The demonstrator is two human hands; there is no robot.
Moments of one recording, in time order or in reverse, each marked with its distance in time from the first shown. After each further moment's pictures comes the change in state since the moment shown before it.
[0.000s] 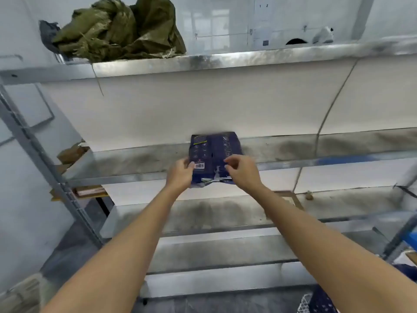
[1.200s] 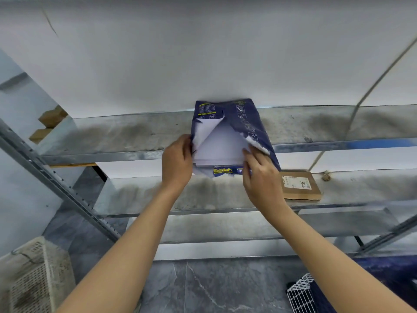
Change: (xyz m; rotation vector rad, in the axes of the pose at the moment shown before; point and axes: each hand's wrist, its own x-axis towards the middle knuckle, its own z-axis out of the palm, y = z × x) left_hand 0.064 -0.071 0.041 -0.002 0.274 0.286; right_hand -0.013 0.051 0.053 -0.456 0.180 -0.243
